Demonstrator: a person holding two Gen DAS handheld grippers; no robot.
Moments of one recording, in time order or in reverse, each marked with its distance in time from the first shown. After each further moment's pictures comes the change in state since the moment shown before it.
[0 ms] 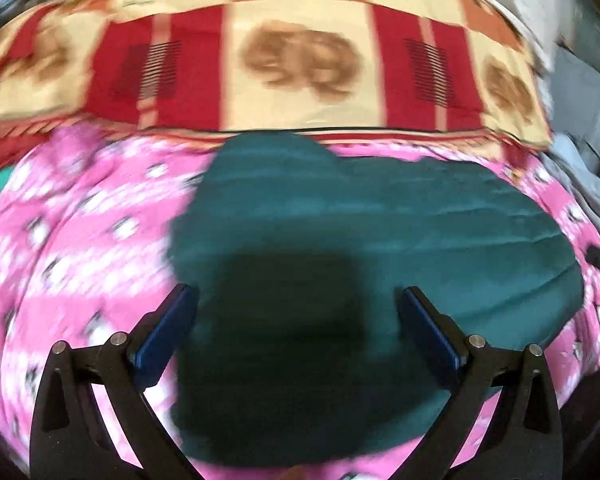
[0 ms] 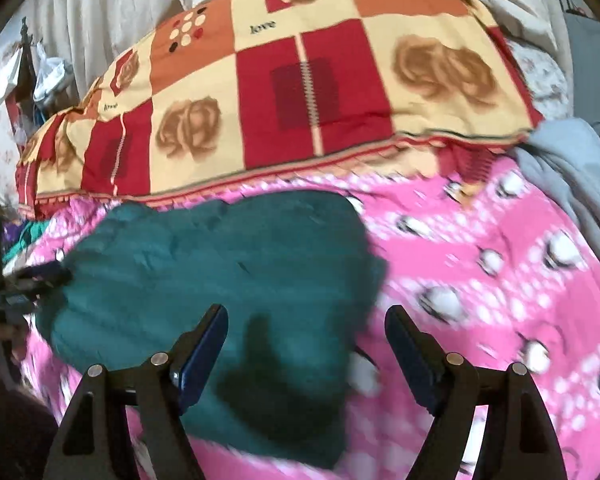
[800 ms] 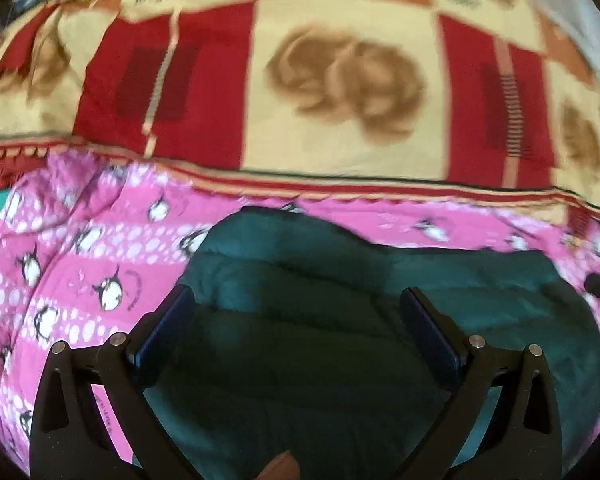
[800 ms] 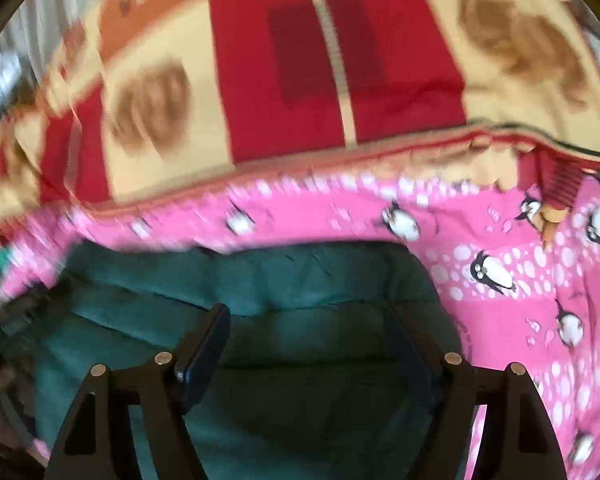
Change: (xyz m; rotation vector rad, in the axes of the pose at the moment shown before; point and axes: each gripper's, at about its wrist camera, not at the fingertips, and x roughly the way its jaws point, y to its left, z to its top) left arm 0.075 -0.035 0.096 -0.051 -0.009 0.099; right arm 0.117 0.061 0.111 0.080 0.095 0.033
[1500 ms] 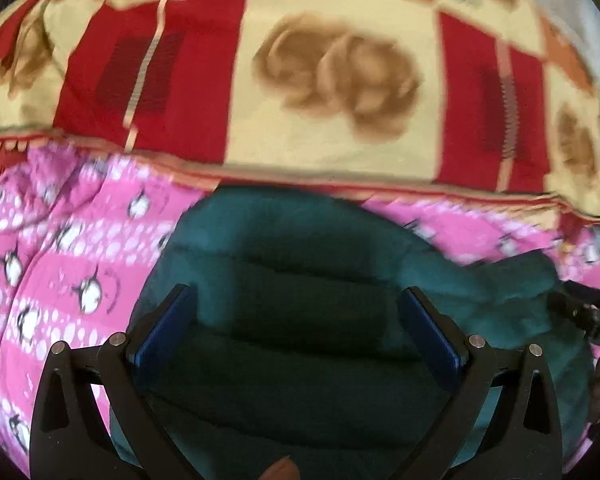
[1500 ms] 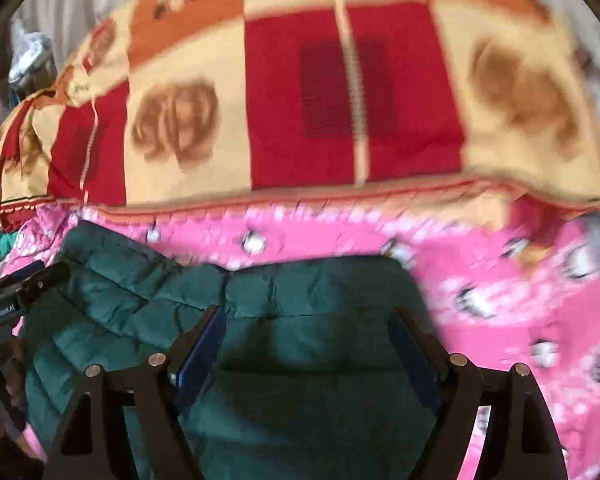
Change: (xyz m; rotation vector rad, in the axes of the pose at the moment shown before) left arm 0.036 0.010 0.013 -0.051 0.095 0.007; right arm 0.046 0.011 0.016 -0.117 0.168 -0.040
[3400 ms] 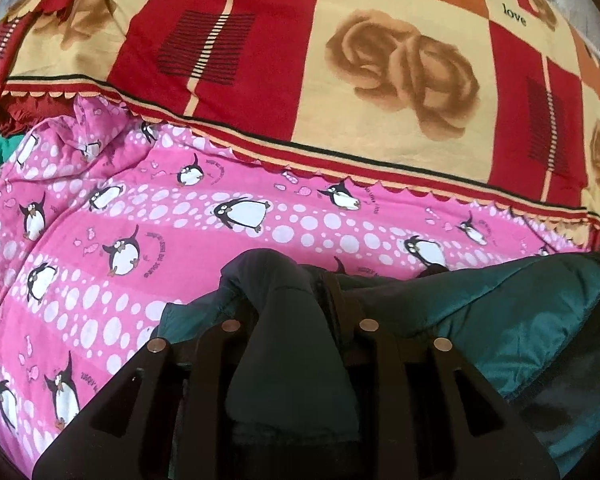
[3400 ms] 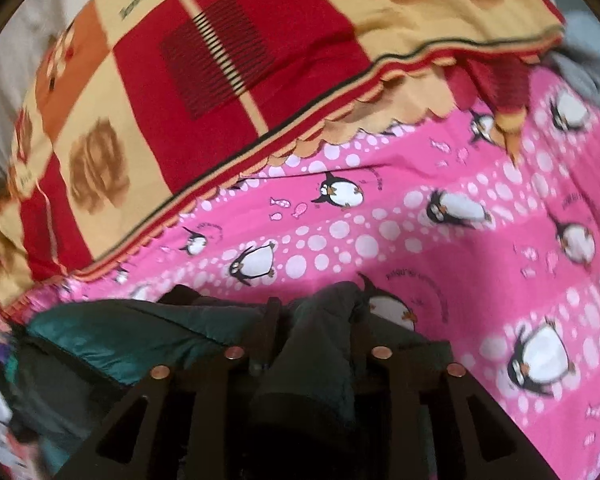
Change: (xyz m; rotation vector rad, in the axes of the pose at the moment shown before) left arm 0.005 0.042 -0.038 -0.092 -0.091 0.059; right arm -0.008 -0.092 -0.040 0.422 -0.097 0.056
